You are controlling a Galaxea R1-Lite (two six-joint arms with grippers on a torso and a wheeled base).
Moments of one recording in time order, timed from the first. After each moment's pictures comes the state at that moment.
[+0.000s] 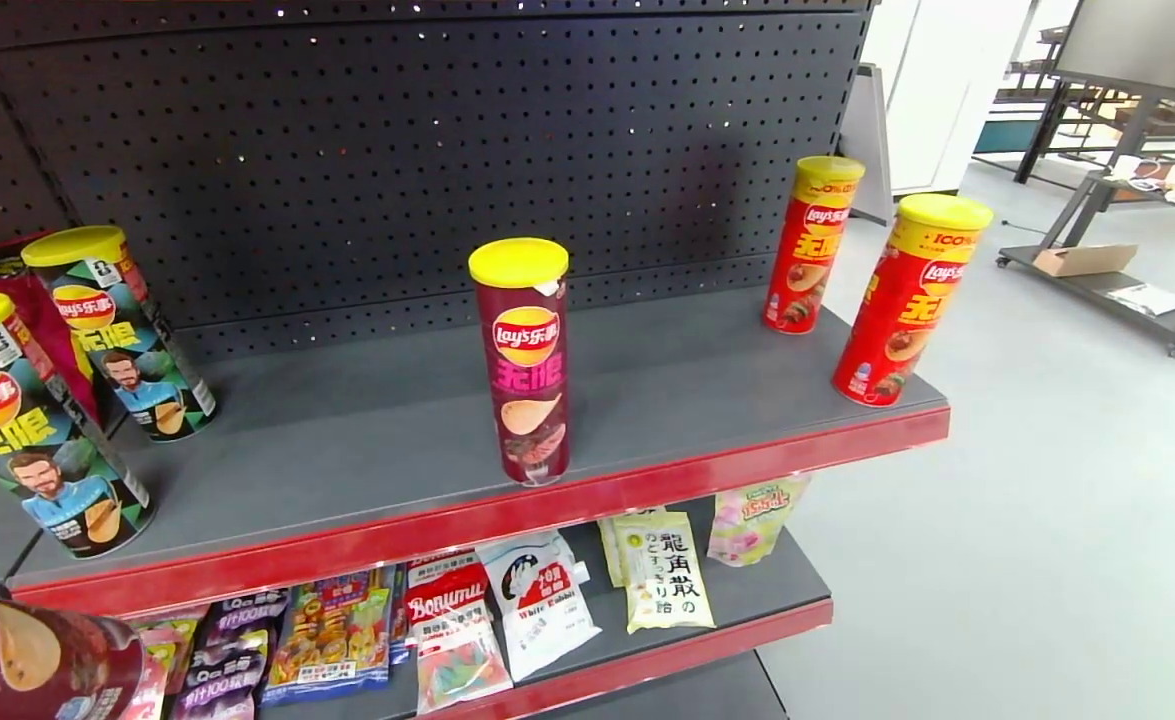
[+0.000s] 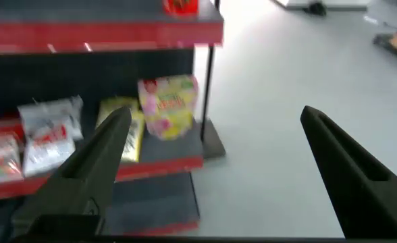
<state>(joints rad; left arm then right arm) 0.10 0.37 -0.43 0.09 -0.31 0.24 0.14 0.11 -0.06 -0.02 -0.14 -0.10</state>
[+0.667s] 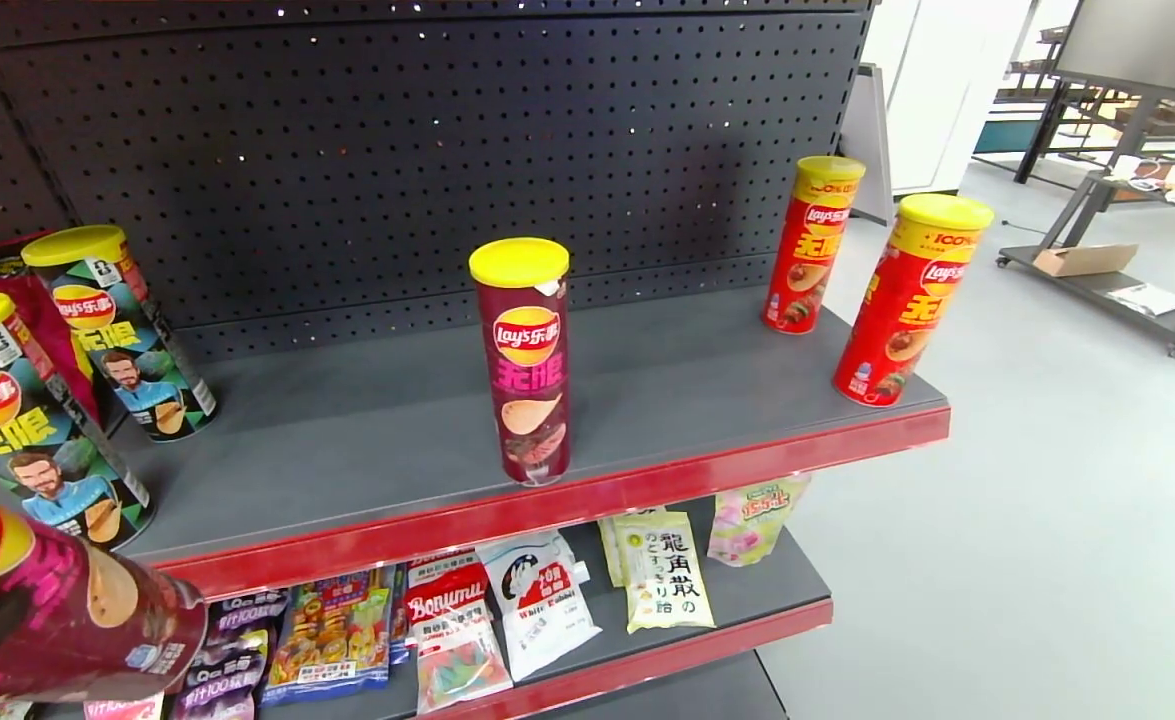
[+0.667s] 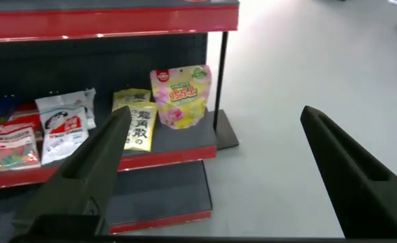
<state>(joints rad) 0.09 0.57 -0.43 -0.02 -0.40 0.23 0.12 0.14 -0.02 -0.05 -0.08 -0.05</state>
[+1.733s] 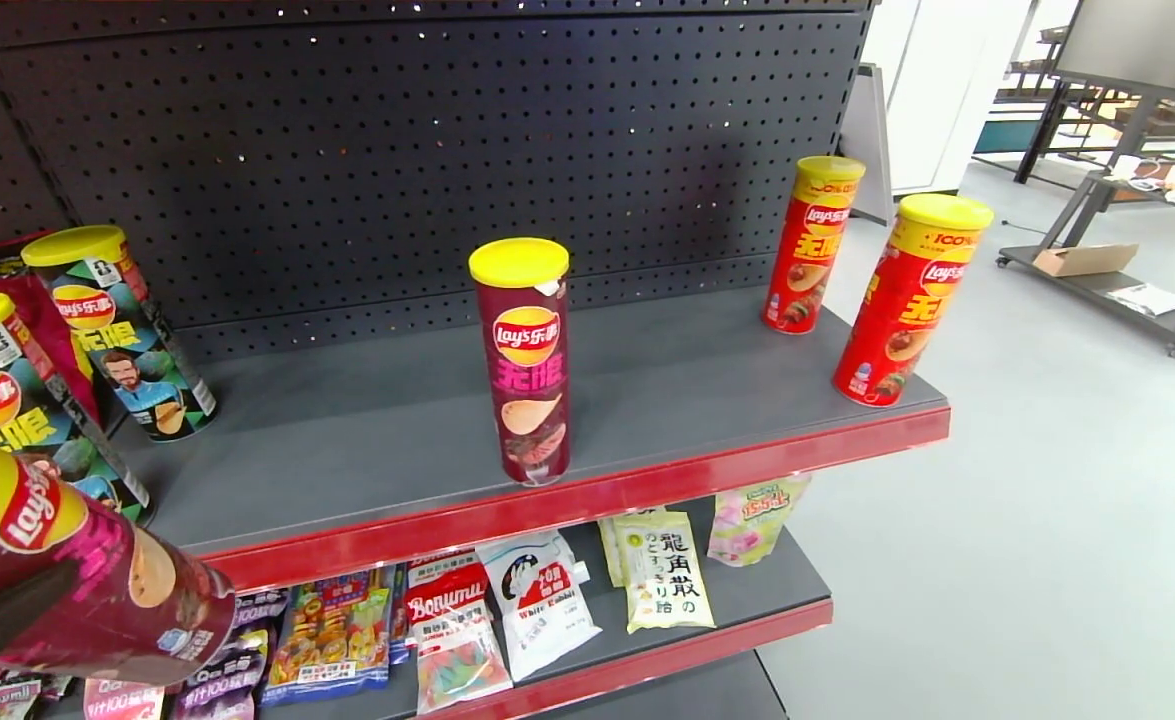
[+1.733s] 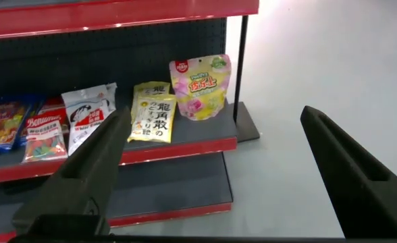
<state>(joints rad) 0.07 0.68 -0.48 -0.02 -0.46 0.26 0.07 0.09 0.00 0.00 0.03 0.01</state>
